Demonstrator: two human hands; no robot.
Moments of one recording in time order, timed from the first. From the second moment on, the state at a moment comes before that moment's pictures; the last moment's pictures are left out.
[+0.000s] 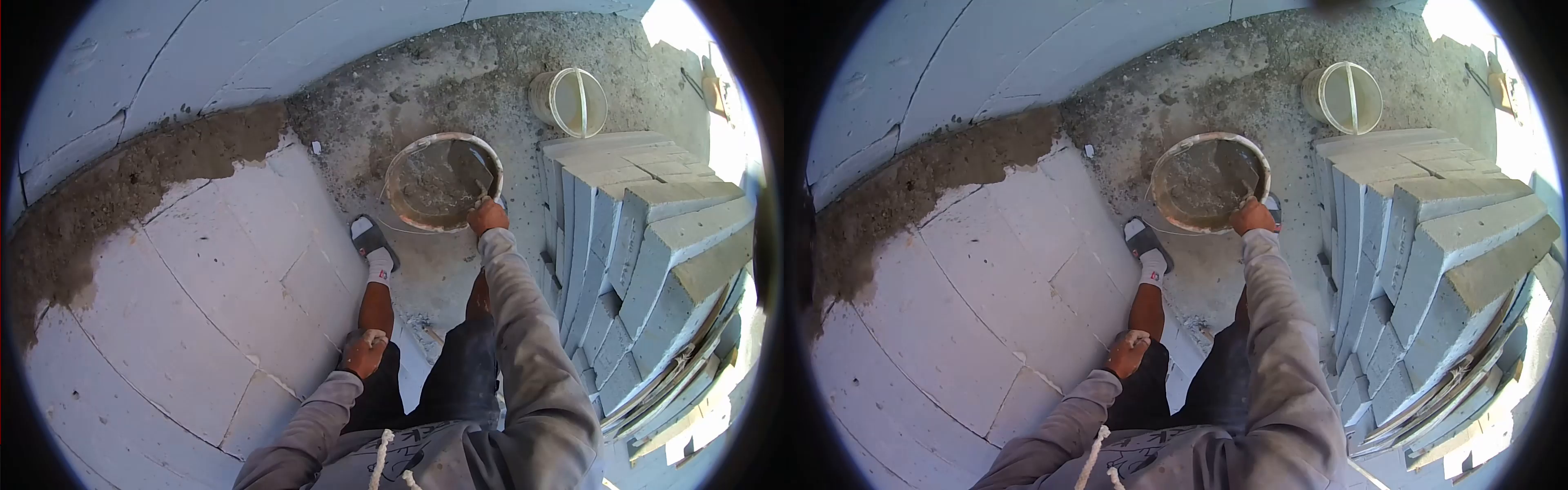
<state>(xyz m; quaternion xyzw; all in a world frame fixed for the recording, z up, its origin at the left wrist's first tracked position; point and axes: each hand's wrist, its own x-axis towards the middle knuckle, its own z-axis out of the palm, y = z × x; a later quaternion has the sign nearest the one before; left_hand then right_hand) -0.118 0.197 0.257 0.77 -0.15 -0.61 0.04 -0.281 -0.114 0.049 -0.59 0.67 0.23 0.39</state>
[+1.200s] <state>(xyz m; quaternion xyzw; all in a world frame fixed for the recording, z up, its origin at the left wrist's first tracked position) -0.047 0.186 0.386 0.83 -0.11 -0.52 0.13 -0.067 -0.077 0.316 -0.62 0.68 -0.11 0.37</state>
